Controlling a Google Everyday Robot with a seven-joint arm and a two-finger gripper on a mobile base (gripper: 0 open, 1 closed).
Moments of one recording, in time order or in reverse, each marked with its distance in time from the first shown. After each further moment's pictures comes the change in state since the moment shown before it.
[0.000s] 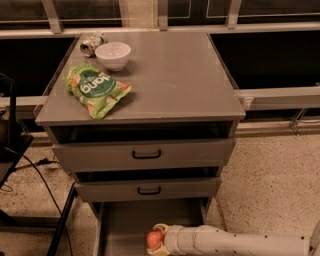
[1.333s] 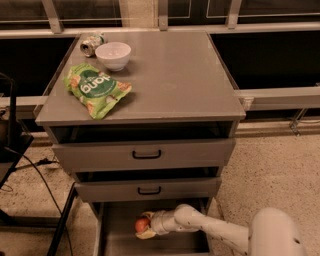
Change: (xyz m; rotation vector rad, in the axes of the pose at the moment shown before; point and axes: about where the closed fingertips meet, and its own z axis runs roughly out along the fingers) arm 0.041 -0.071 0.146 -0.109 -0.062 0.005
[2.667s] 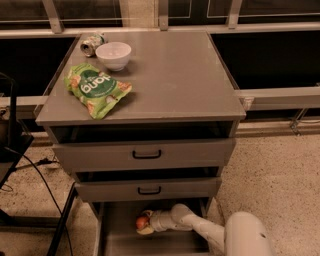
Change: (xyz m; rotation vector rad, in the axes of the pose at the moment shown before) arm 0.057 -0.038 0.057 0.038 0.021 0.031
